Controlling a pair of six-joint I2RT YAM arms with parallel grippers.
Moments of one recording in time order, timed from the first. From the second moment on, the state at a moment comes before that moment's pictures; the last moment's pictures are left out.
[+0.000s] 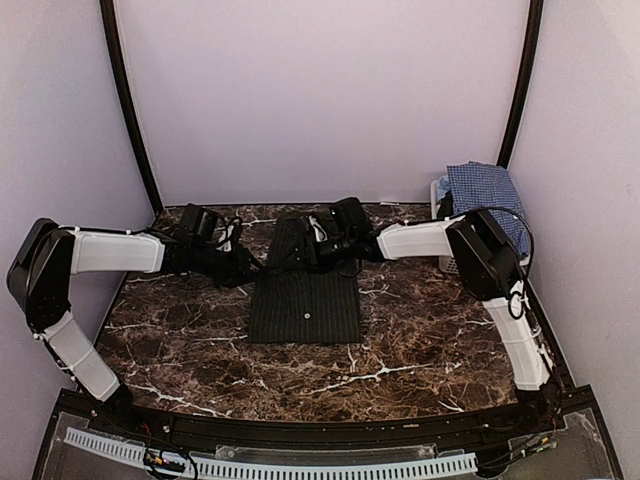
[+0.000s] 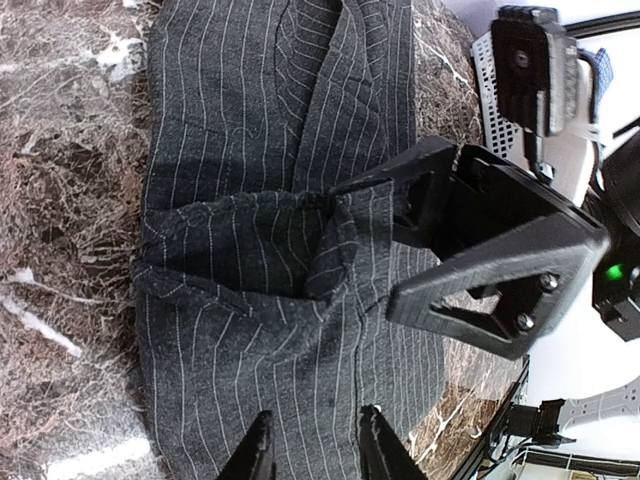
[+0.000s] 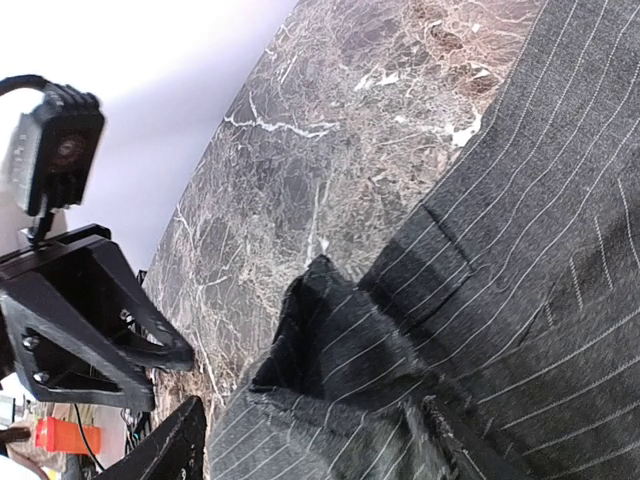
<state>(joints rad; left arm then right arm) -0.44 1.63 0.95 -0.11 0.46 -0.70 0.72 2.37 1.76 0.03 -0.71 0.53</state>
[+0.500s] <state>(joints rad) -0.44 1.71 0.99 -0.11 0.46 -0.68 0.70 2.20 1.62 0.01 -0.69 0.49</state>
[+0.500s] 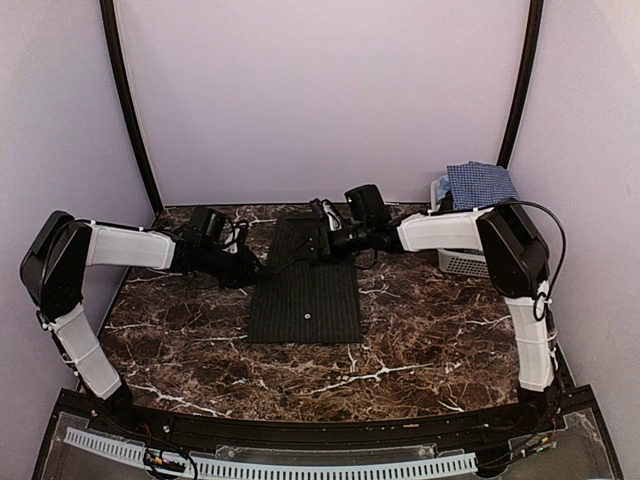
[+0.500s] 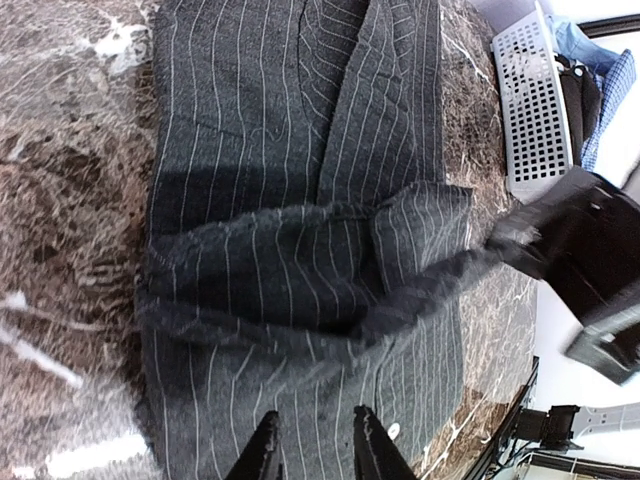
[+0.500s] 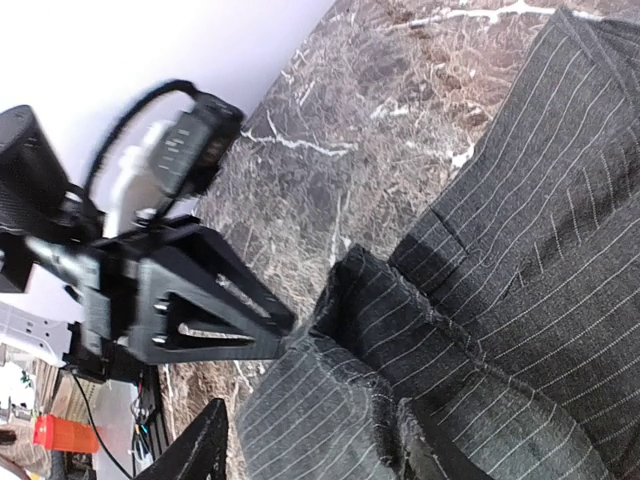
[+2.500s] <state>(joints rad) -0.43 1.82 1.18 -0.18 0.43 -0.60 0.54 2.06 1.23 -0.01 -0.36 0.53</state>
